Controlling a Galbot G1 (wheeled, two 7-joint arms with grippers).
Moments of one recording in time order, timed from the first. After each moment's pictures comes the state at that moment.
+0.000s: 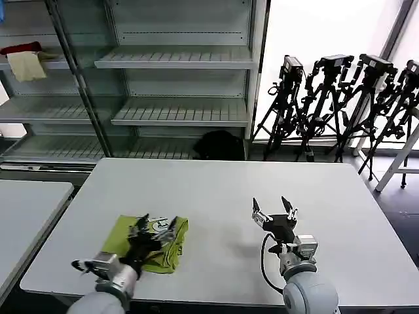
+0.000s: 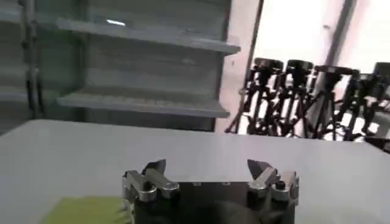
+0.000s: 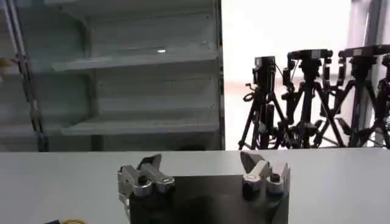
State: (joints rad) left arm 1.45 -1.34 -0.56 -2.22 -0.33 0.50 0.02; right arm -1.28 1.46 0.40 2.13 0.16 -0.44 0.11
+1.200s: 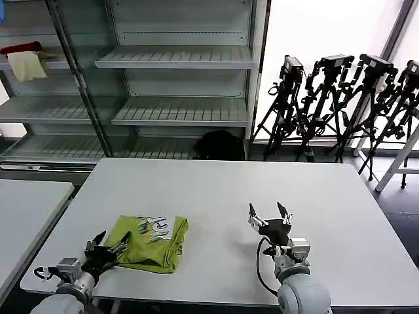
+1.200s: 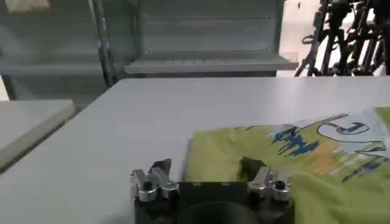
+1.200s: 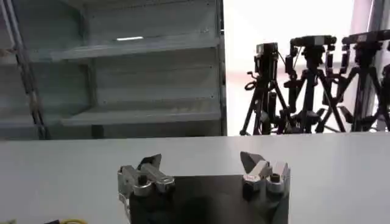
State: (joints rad) left arm 1.44 -1.30 -0.77 -1.98 -0.31 0.50 0.16; right arm -1.29 1.48 0.40 2.08 0.14 -0.42 0.10
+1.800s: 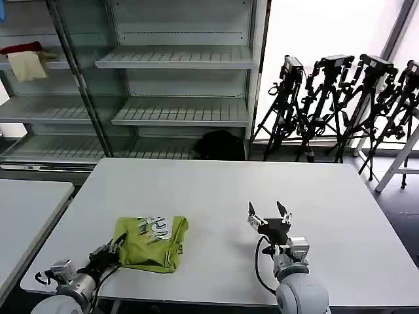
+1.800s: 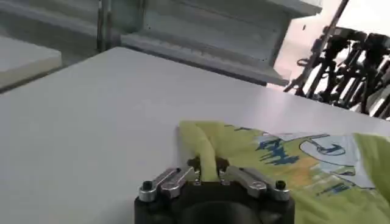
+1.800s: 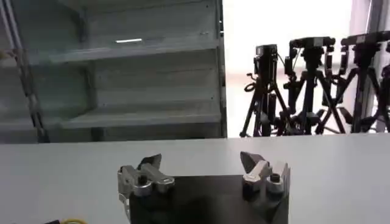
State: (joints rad) left arm 1.44 -1.31 -0.79 -1.97 -0.57 0.56 0.14; right arm -1.29 1.48 0.40 2.08 0.14 -0.42 0.11
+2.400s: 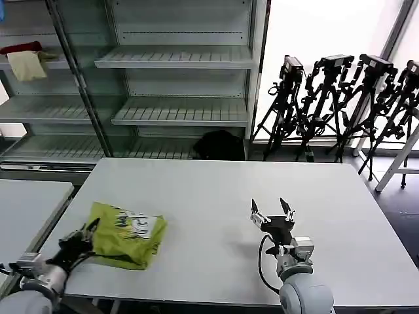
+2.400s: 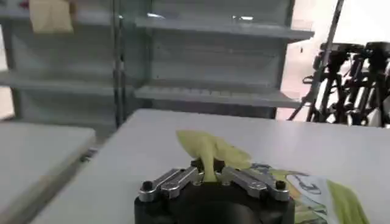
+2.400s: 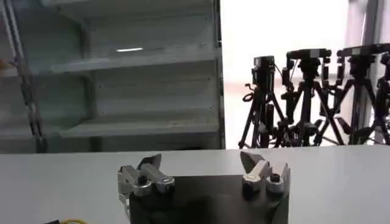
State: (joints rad) left arm 1.46 -1.19 -0.96 -2.05 -0.43 0.47 0.23; right arm -1.29 1.47 0.41 2.10 0.15 -0.39 0.10
